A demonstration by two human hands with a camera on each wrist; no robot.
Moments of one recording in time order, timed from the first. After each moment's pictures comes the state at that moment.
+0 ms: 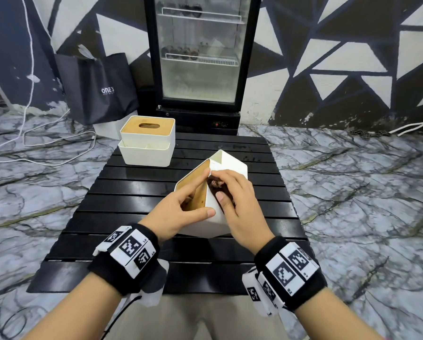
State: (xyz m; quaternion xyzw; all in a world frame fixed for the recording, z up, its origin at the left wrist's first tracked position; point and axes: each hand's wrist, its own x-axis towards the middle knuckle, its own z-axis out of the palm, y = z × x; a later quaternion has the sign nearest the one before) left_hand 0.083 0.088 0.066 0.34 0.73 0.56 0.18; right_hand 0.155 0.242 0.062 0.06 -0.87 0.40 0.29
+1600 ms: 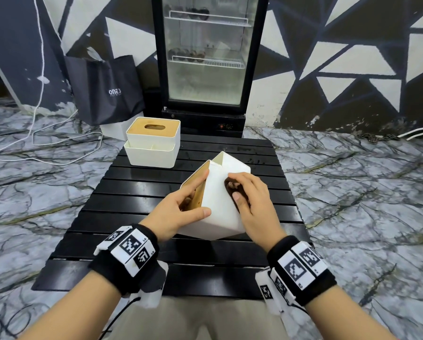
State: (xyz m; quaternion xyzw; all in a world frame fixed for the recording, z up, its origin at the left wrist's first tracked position) left_hand 0.076 0.081 0.062 0.31 0.72 0.59 0.20; right_hand 0.150 0.266 0.053 0.00 -0.89 0.38 0.27
